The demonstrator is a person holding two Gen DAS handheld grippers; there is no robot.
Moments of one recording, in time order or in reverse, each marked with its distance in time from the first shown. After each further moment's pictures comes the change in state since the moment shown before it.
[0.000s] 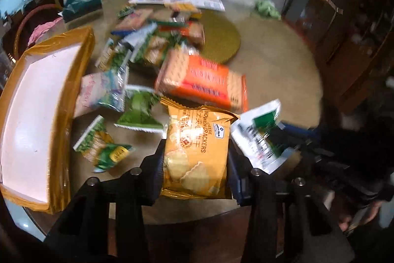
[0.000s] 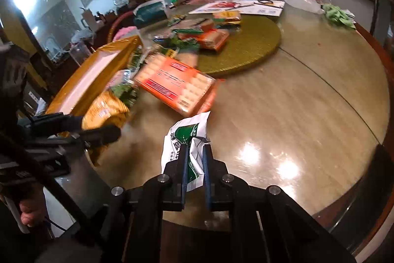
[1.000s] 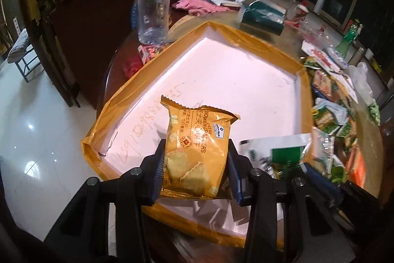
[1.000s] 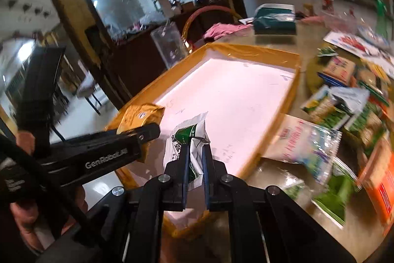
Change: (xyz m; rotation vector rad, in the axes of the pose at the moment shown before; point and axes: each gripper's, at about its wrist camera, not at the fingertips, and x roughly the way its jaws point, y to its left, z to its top) left arm -0.054 0.236 -0.034 -0.553 -0.127 0.412; right arm 0.116 0.232 0.064 -0.273 0.009 0.280
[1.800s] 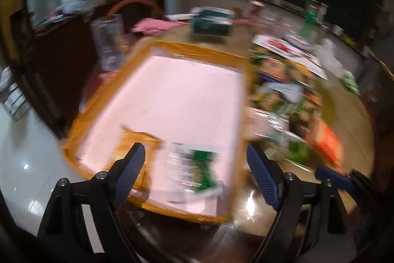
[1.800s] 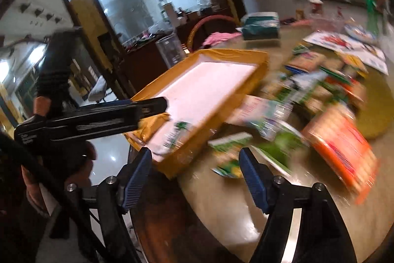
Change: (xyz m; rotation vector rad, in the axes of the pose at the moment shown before) left arm -0.056 -0.074 -0.029 0.214 -0.082 -0.125; right arm -0.108 -0.058 -0.058 0.030 -0.076 0.062
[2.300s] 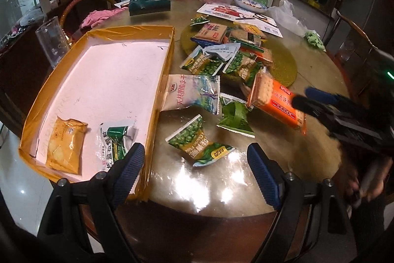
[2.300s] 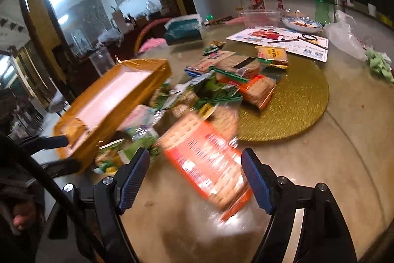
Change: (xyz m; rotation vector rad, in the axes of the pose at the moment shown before) left arm 0.013 -0.072 -0.021 0.156 0.119 -0.127; right arm -0.023 -0.115 0.021 0.053 0.014 -0.240
